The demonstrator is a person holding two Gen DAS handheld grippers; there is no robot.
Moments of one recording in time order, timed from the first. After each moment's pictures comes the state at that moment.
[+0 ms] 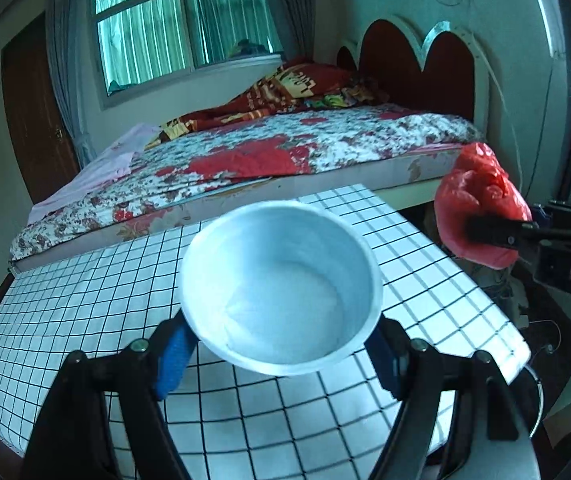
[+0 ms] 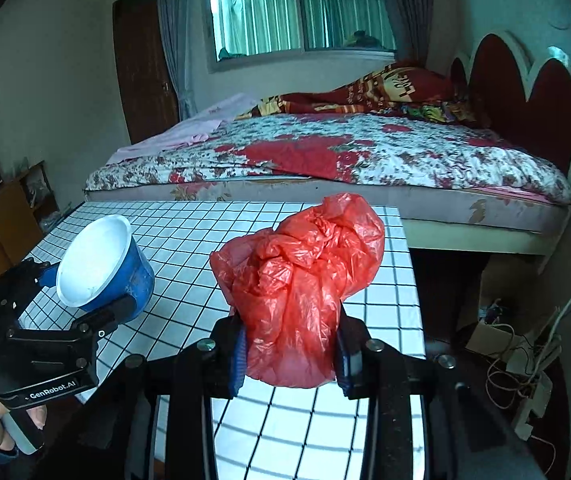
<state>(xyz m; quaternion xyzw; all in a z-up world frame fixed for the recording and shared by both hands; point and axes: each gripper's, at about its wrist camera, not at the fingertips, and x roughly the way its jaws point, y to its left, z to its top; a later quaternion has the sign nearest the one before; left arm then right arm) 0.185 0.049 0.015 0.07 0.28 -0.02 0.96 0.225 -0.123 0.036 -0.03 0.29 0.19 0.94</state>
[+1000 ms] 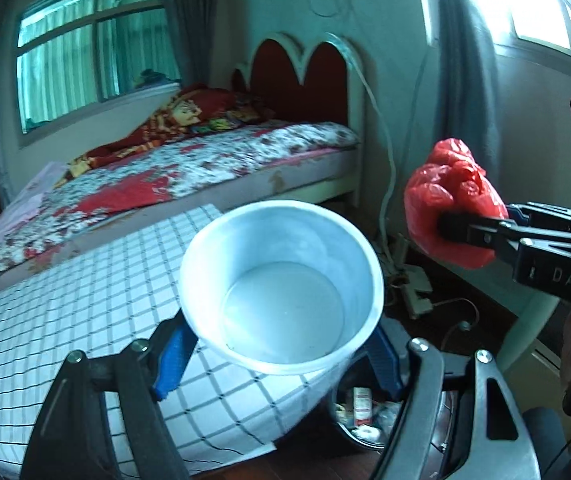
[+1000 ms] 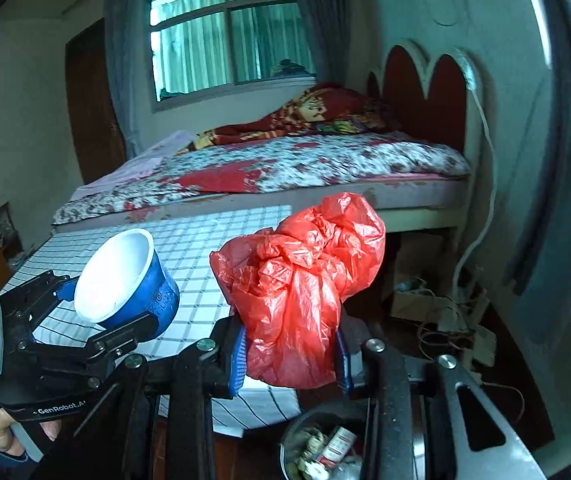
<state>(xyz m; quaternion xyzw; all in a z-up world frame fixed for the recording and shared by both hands) 0.088 -0.102 0.020 0.08 0.26 -0.19 0.94 0.070 -0.281 0.045 0.01 0.26 0.08 0.96</state>
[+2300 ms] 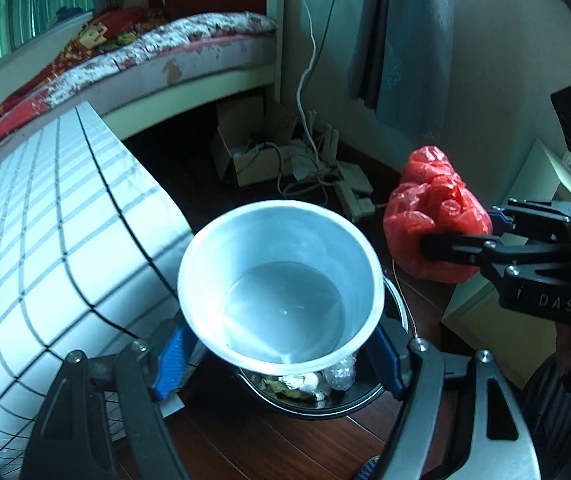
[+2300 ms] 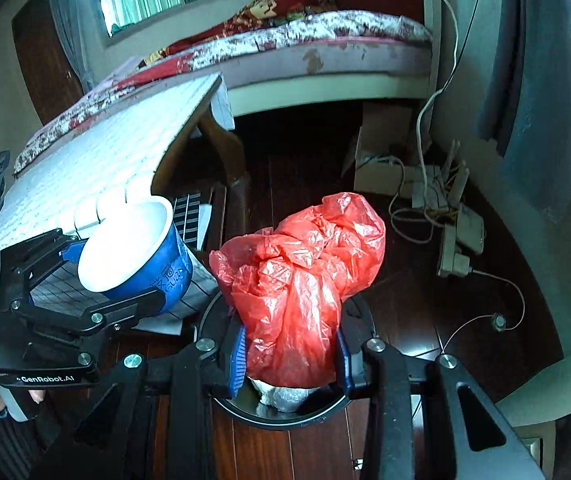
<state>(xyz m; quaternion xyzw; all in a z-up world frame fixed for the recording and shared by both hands) 0.100 -0.213 -0.131 0.12 0.40 -0.29 0.86 0.070 -0.381 -0.141 0.04 0.42 0.06 0.91</state>
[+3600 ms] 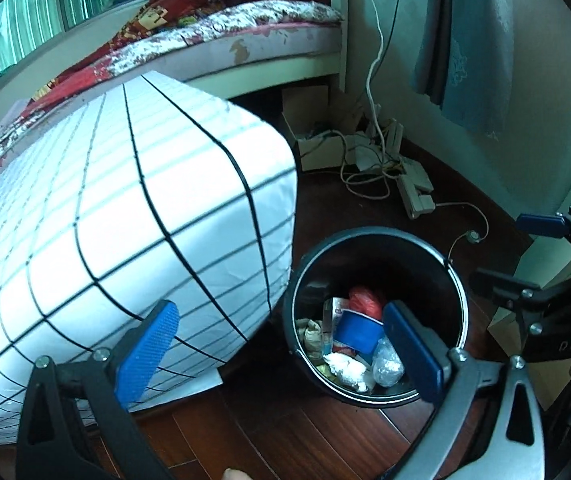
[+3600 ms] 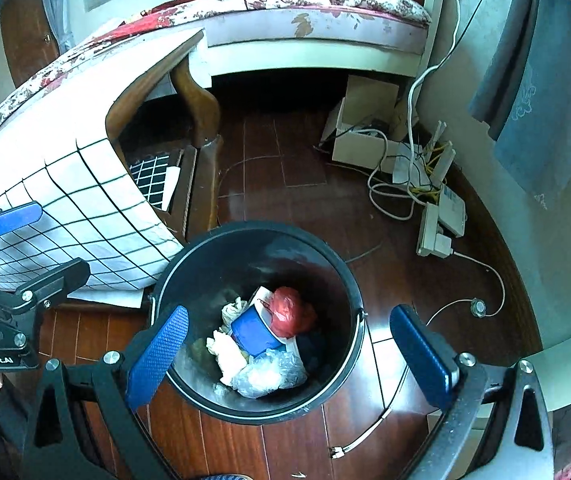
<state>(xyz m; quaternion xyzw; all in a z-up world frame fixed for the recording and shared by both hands) 0.104 -0.175 -0.141 0.12 0.41 -0.18 0.89 0.079 -0.353 -0.166 -0.02 0.45 0.00 0.89</state>
